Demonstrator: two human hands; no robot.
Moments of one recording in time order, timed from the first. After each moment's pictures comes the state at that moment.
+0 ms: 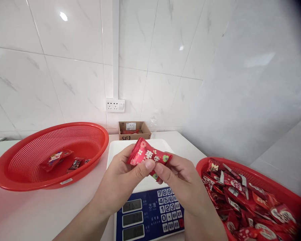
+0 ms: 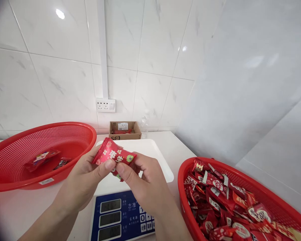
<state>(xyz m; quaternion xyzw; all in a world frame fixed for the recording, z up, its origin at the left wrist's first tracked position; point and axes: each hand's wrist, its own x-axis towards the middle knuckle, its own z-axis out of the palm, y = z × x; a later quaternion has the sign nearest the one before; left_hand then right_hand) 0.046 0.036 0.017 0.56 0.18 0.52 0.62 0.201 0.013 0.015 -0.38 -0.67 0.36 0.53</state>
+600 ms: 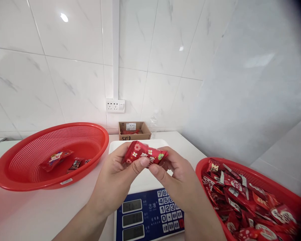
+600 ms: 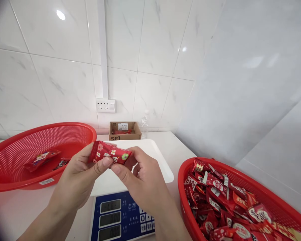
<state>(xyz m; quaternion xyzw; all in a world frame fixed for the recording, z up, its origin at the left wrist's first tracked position) 0.043 0.037 0.015 0.57 0.20 0.57 0.56 0.198 0.014 0.017 -0.43 -0.68 0.30 0.52</state>
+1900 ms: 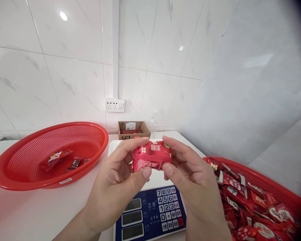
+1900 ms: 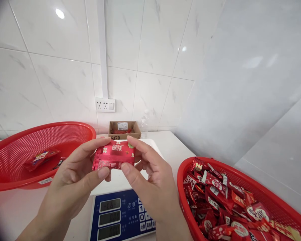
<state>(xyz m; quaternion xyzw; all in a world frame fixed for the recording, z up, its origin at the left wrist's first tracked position) 0.041 0.022 0.017 0.56 0.18 0.59 0.55 0.200 0.004 0.017 -0.37 -0.61 0.28 0.65</state>
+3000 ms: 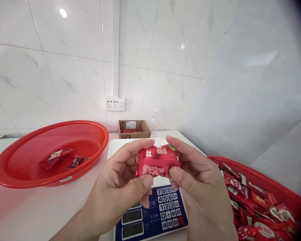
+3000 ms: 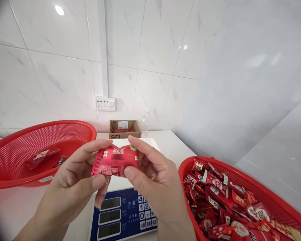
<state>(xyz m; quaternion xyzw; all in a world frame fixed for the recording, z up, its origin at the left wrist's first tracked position) 0.039 0.018 0.018 0.53 0.10 0.52 0.66 0.202 0.000 0.019 -0.31 -0.56 0.40 0.66</state>
